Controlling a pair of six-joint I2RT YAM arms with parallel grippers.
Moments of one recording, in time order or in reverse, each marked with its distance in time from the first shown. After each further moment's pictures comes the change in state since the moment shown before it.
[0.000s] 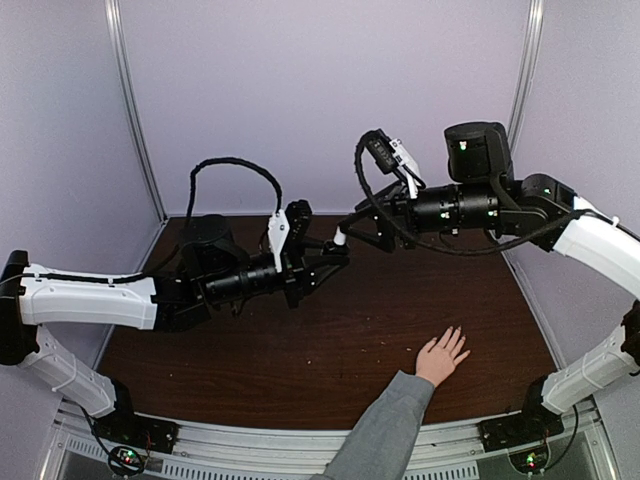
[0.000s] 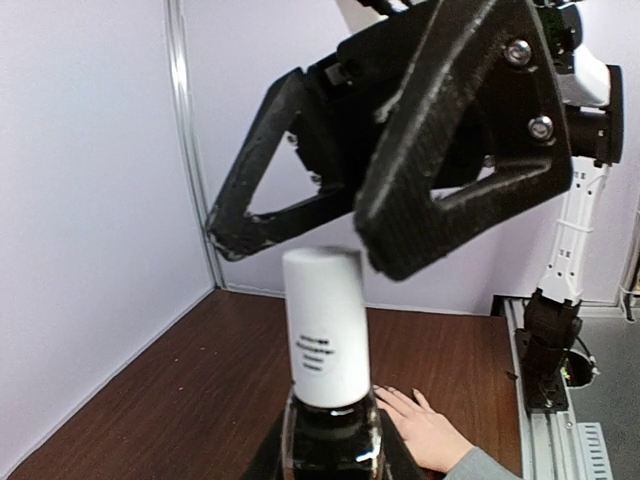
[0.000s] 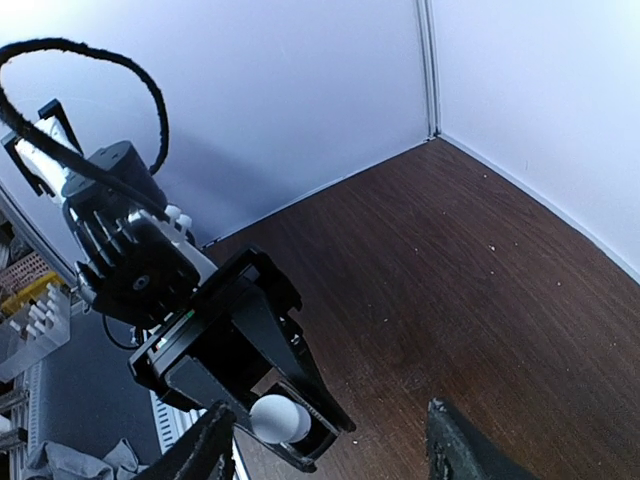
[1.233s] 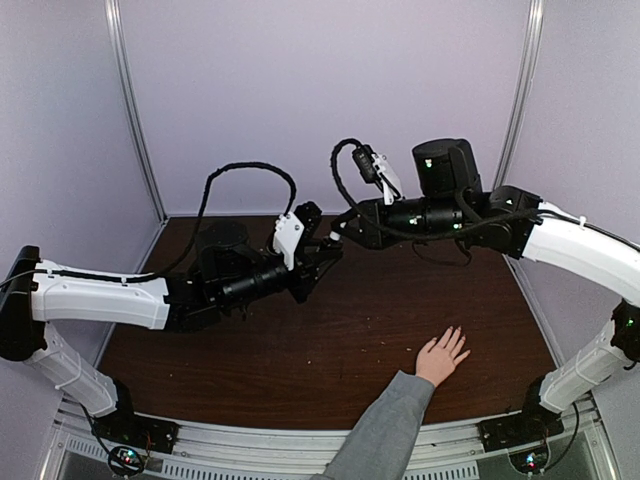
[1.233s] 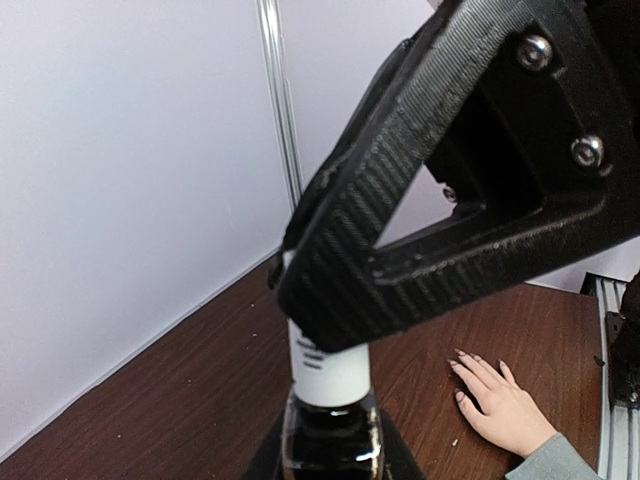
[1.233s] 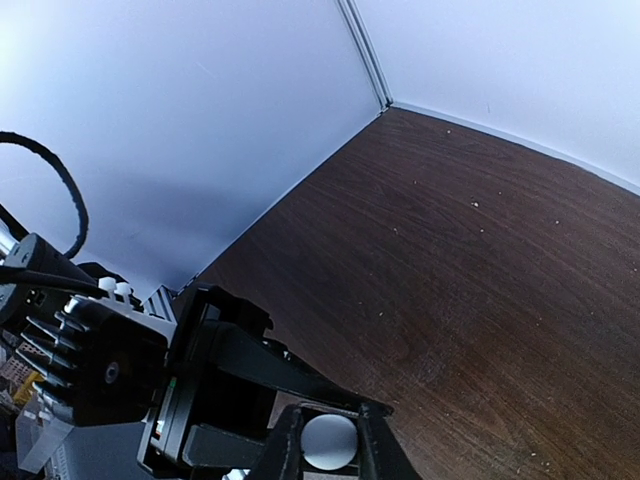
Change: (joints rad) left arm -0.005 0.063 0.020 -0.051 -0.284 0.026; right arm 0.007 0.090 -0.051 0.113 0.126 0.264
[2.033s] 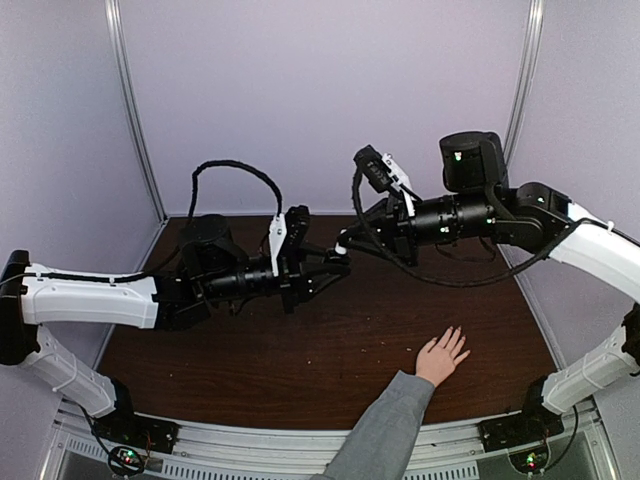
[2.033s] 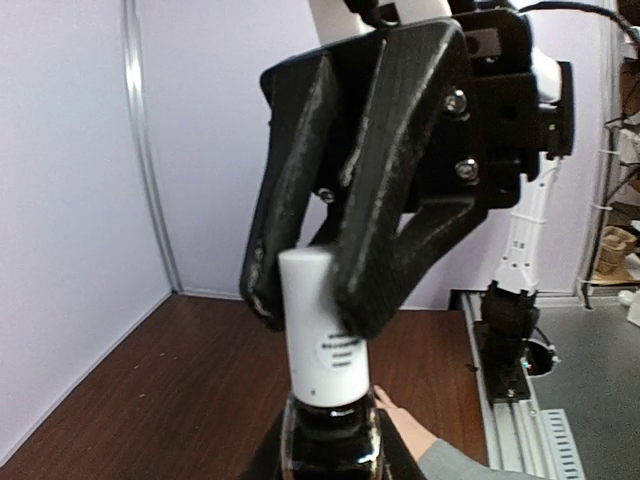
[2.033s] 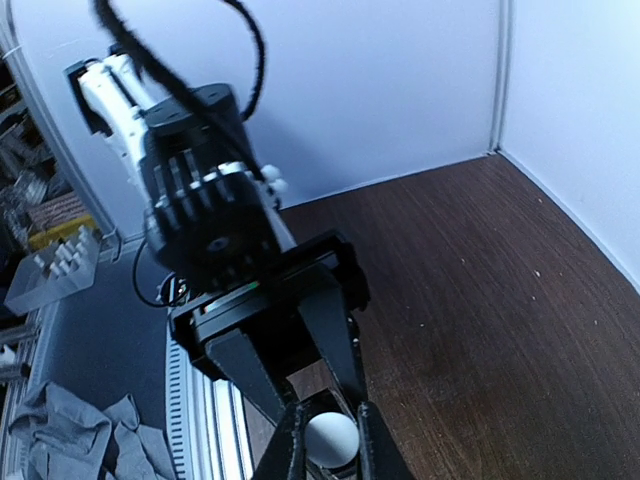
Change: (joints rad) left arm 0.021 -0.058 -0.029 0.053 0.407 -0.043; right arm 0.001 -0.089 -0.004 -0.064 -0.251 -0.374
